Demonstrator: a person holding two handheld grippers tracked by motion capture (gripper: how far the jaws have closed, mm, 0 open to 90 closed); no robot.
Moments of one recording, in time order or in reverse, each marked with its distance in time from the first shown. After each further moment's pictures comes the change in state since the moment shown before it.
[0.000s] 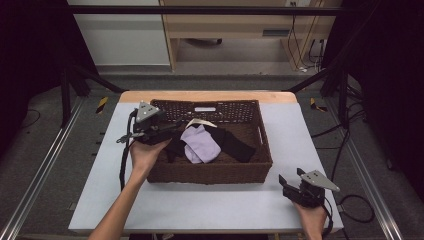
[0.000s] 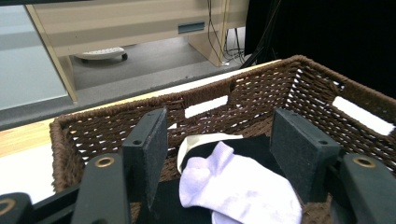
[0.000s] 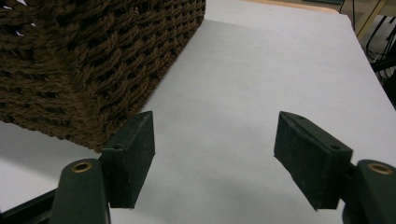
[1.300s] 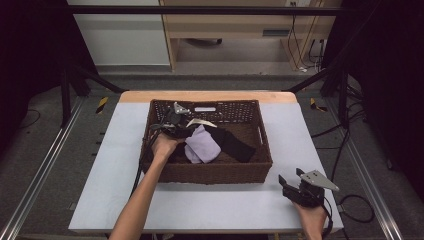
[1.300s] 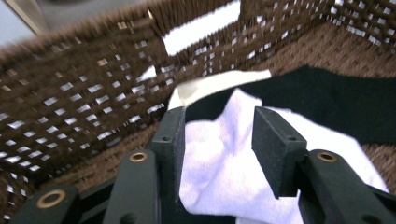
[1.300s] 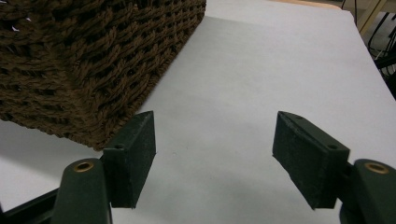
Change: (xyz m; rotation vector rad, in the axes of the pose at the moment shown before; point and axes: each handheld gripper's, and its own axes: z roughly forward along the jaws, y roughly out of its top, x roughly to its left) left arm 0.001 -0.031 0.107 0.358 -0.045 0.127; right arm 0.000 -0.001 0.002 0.010 0.005 0.006
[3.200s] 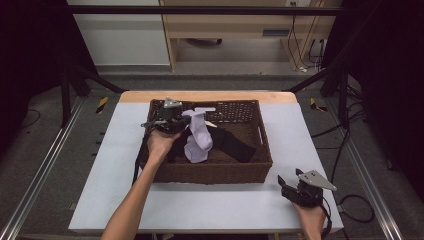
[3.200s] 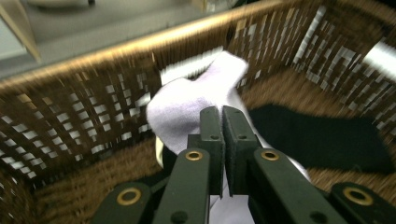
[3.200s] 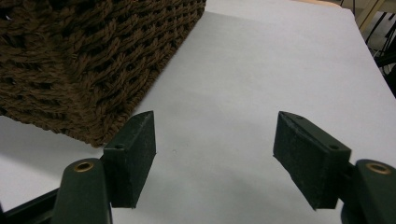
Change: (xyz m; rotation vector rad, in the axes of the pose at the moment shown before) left arm 0.002 0.013 -0.046 -0.193 -0.052 -0.101; right arm 0.003 -0.001 0.002 0.014 -0.012 -0.018
